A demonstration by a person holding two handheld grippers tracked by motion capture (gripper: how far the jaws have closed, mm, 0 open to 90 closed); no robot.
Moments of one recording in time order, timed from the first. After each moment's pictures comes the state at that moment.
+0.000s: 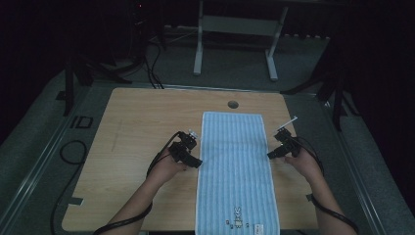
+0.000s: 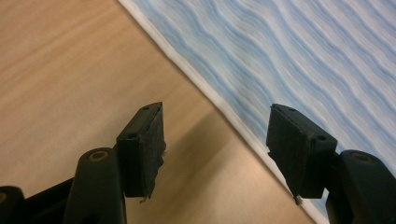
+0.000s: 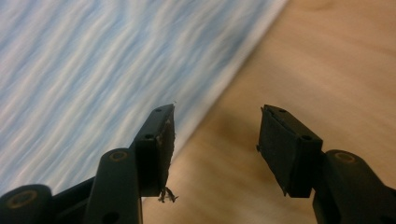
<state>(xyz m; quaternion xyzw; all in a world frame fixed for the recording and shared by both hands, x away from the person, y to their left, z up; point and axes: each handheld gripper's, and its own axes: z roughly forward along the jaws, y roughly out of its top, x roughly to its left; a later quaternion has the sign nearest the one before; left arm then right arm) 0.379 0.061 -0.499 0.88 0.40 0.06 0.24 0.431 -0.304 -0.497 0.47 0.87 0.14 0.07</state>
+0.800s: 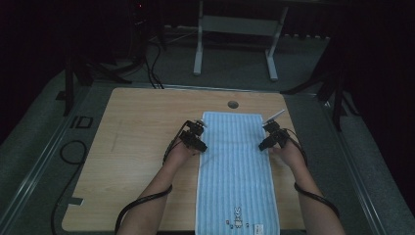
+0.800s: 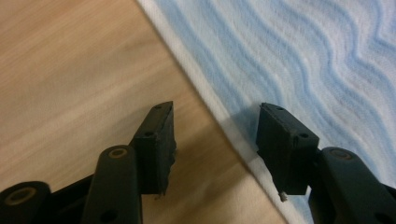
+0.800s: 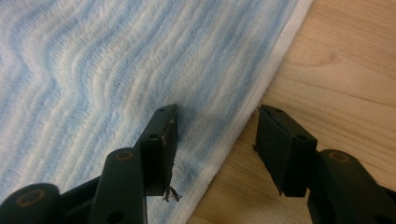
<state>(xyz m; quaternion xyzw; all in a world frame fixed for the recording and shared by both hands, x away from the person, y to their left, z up) 0.440 0.037 -0.528 0.86 0.46 0.07 0.21 0.473 -0.277 -0.517 0.51 0.85 0.12 0.06</state>
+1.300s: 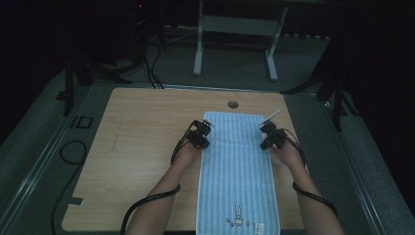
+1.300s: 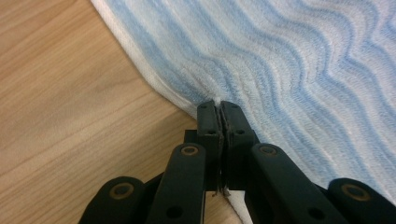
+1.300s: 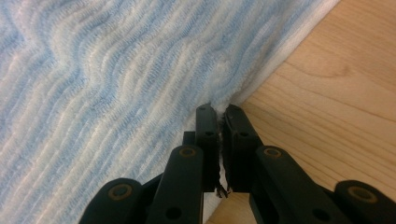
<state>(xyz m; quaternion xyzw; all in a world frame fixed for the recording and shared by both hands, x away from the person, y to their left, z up) 0.442 0.014 -0.527 0.86 0.44 0.09 0.23 0.470 -0.267 -0.516 0.47 0.87 0.11 0.07</state>
